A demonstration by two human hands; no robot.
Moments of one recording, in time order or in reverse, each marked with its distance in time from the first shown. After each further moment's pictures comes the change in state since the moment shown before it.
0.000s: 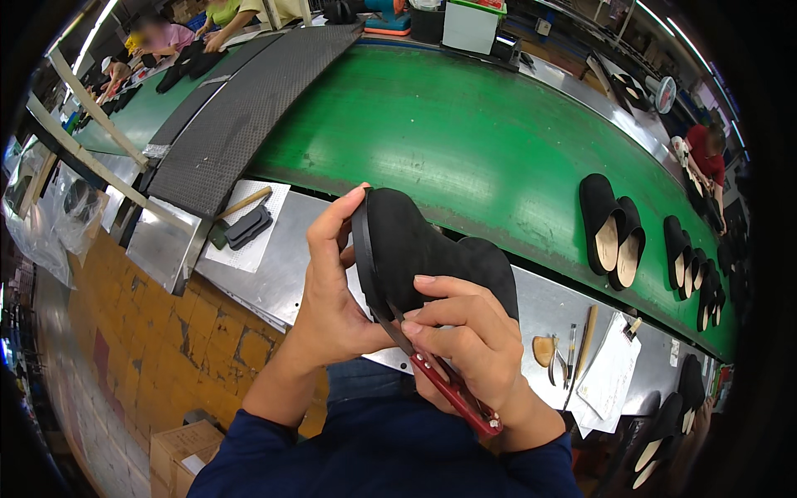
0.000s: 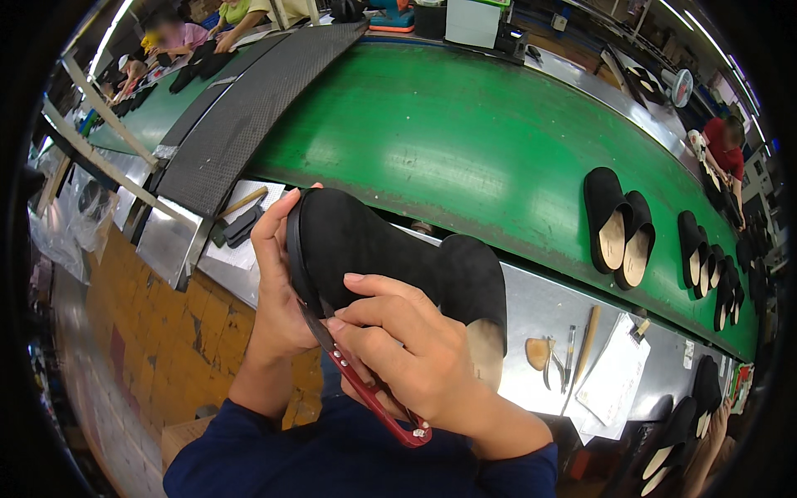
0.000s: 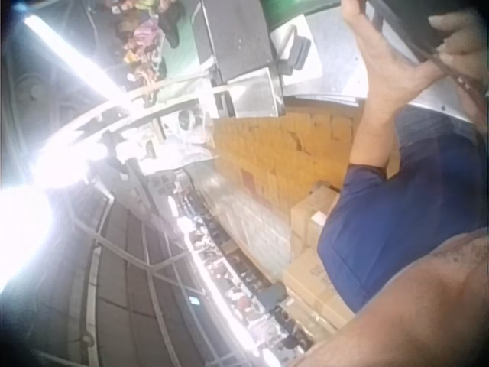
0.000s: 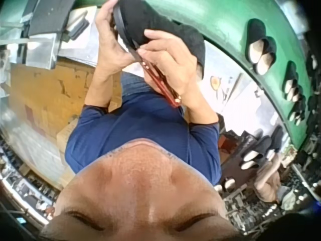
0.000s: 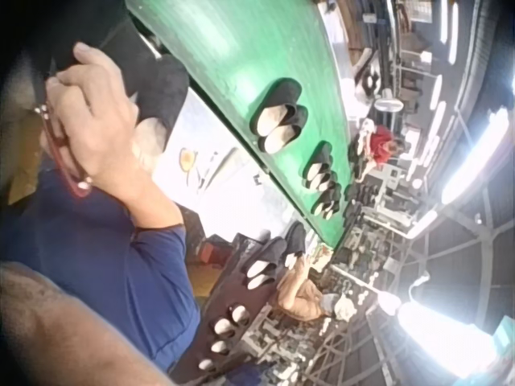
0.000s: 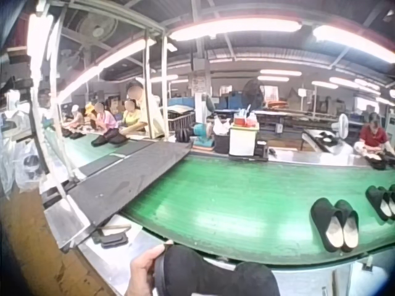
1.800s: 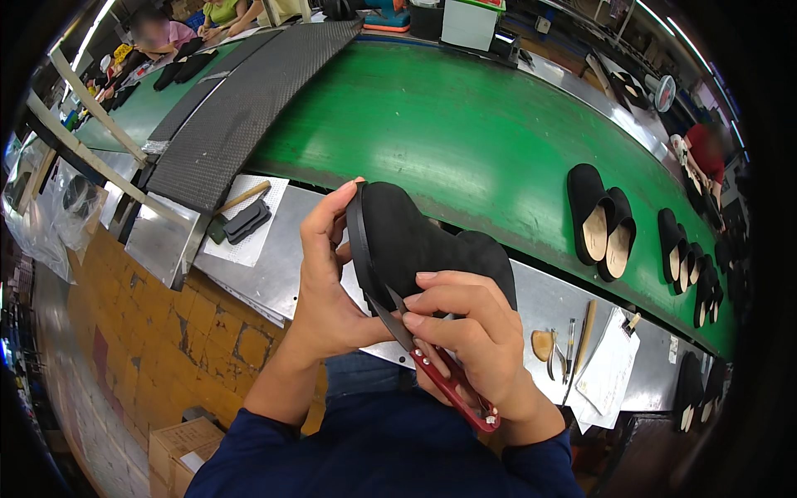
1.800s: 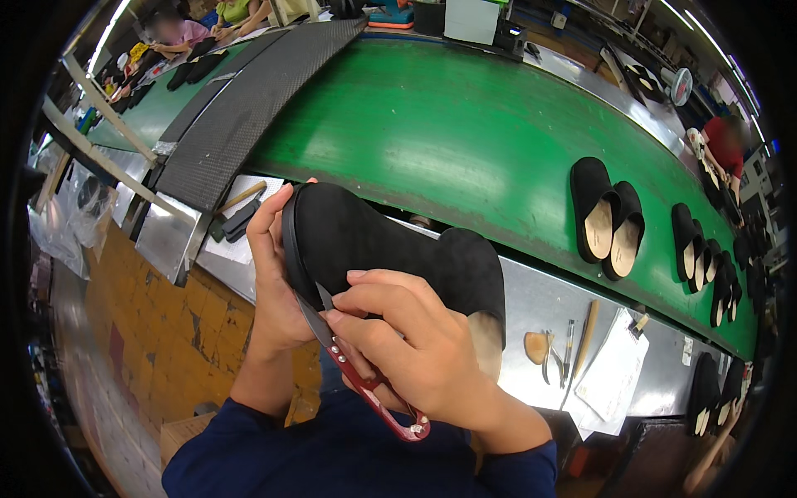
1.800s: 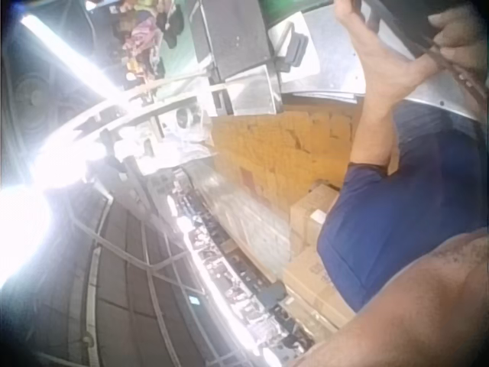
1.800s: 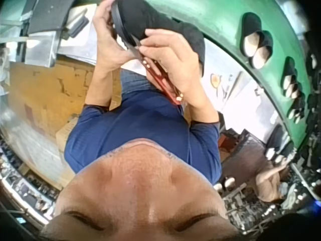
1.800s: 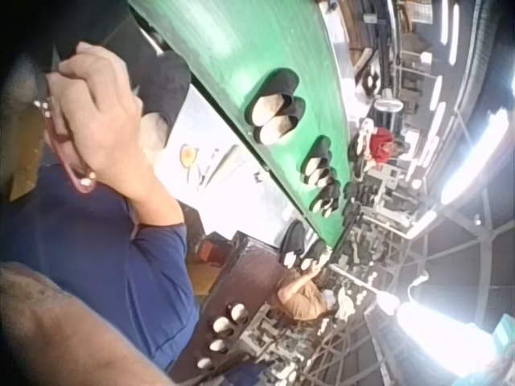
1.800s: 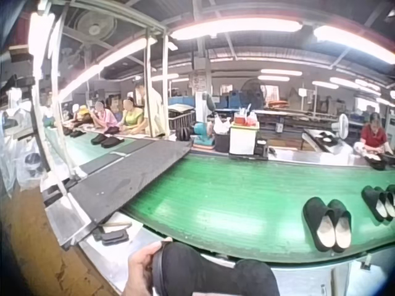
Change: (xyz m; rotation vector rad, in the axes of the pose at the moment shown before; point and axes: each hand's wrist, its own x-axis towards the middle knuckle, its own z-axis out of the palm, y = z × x) left_hand -0.007 -0.003 0.000 -0.007 0.039 -0.012; right_hand 0.000 -0.006 -0.007 0.026 -0.036 0.049
